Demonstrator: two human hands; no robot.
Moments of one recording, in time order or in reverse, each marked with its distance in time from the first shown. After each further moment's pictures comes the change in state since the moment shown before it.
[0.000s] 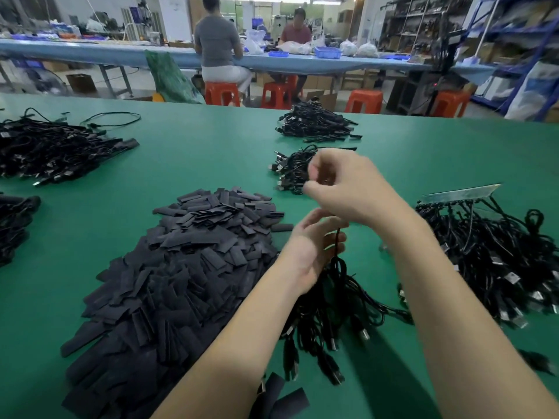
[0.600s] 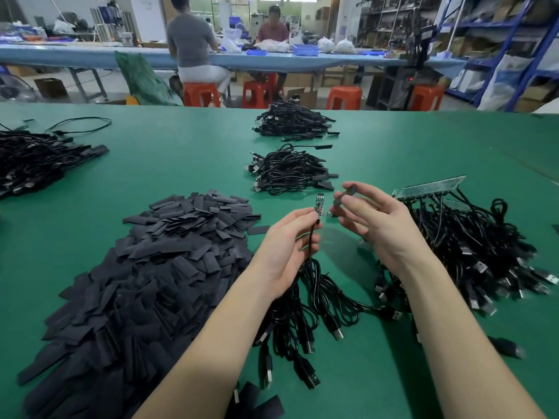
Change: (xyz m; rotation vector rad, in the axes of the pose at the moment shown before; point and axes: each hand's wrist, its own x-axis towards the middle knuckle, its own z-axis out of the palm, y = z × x) left_hand 0.004 -0.004 -0.006 -0.003 -0.083 0.020; right_hand -0.048 0.098 -0.001 1.117 0.212 0.307
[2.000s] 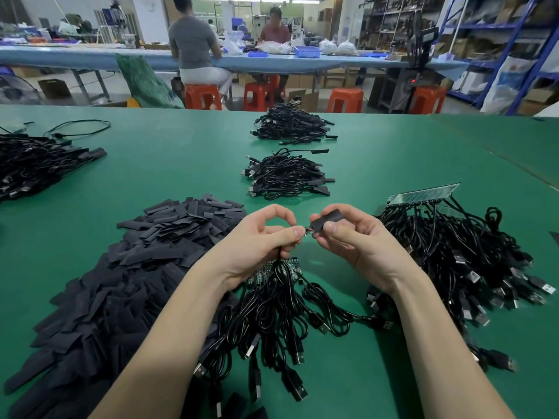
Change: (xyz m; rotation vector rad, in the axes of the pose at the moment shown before) left_hand -0.010 0.041 -0.025 0.360 -0.209 0.022; right_hand -0.006 0.008 -0.002 0.183 -0.343 0.111
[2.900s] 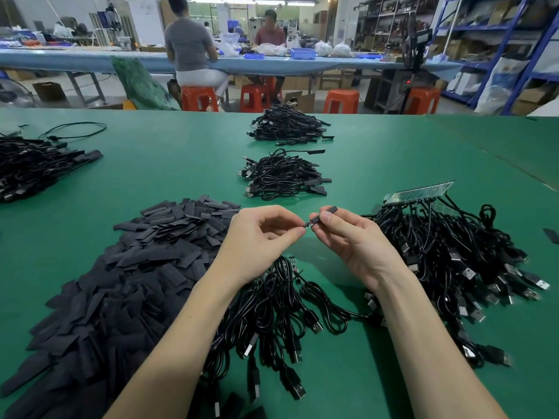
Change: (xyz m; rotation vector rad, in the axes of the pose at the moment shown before) left_hand 0.005 -0.010 0.006 0.528 0.239 0.371; right_hand 0.009 0.010 0.001 0.125 0.239 0.055
